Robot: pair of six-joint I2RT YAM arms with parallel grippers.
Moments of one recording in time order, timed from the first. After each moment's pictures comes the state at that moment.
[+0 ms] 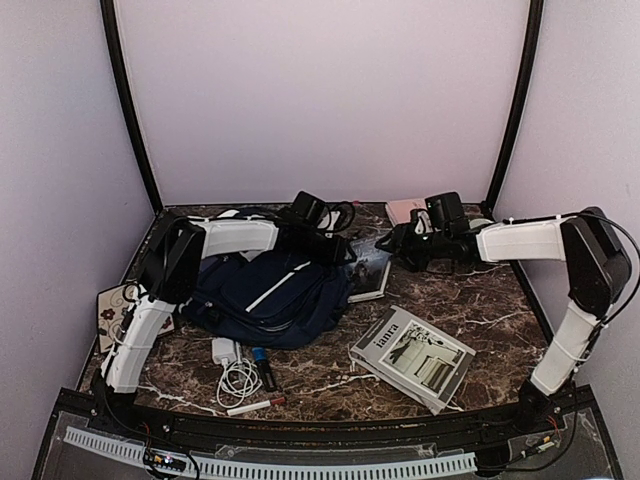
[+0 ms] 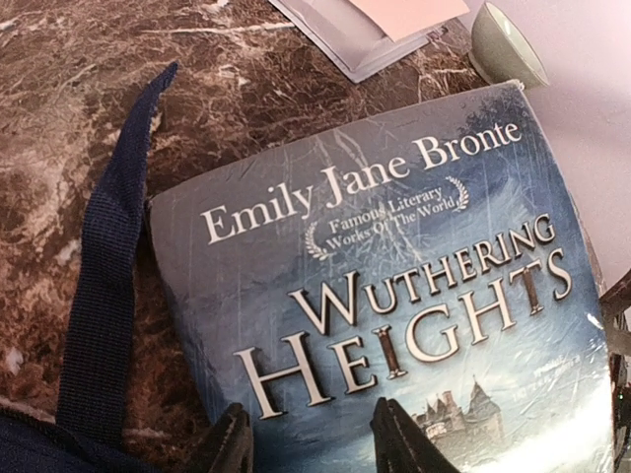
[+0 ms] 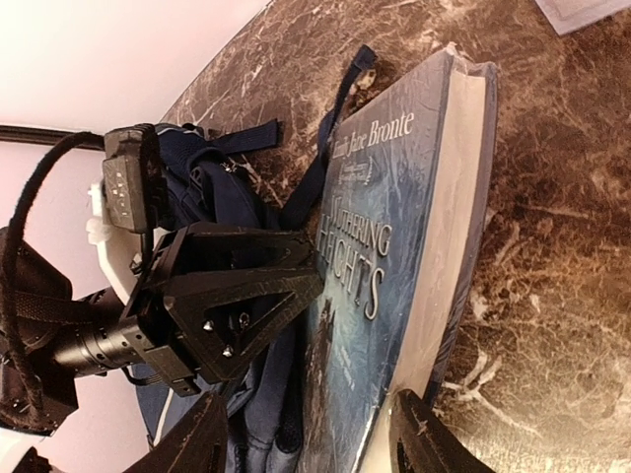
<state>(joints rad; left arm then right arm) -0.69 2.47 1.99 -0.28 0.36 -0.36 0.47 1.72 1.05 0.01 -0.37 0.89</state>
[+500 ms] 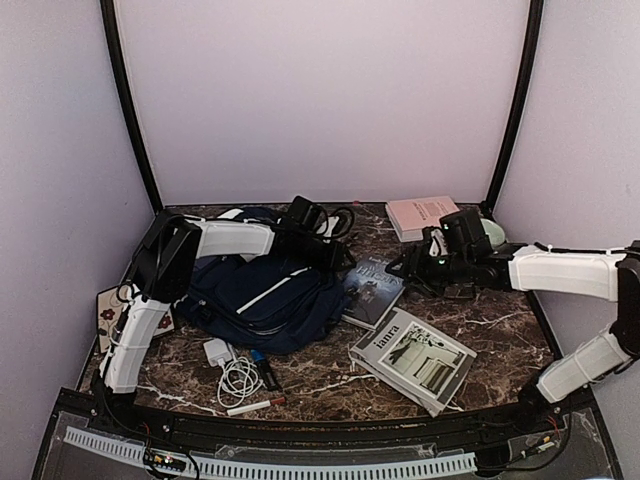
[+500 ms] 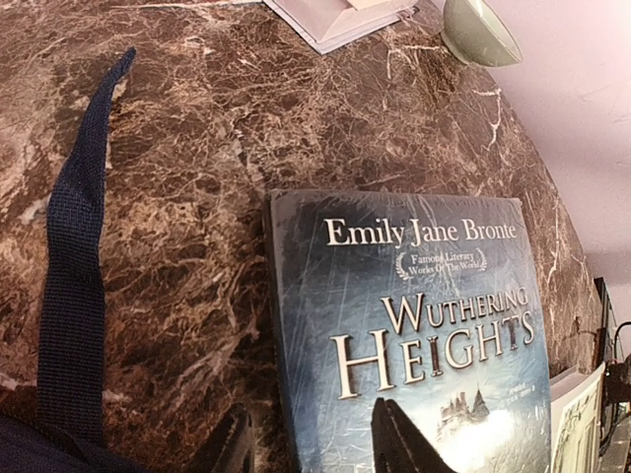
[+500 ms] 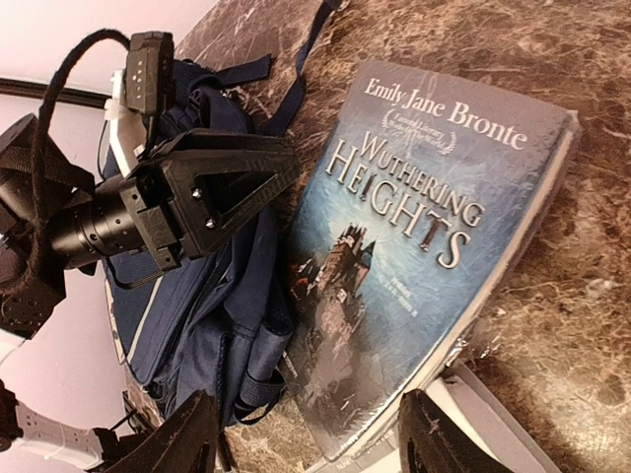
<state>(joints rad) -0.69 2.40 1.85 -0.20 0.43 -0.36 0.57 1.40 0.80 -0.10 -0.26 0.90</state>
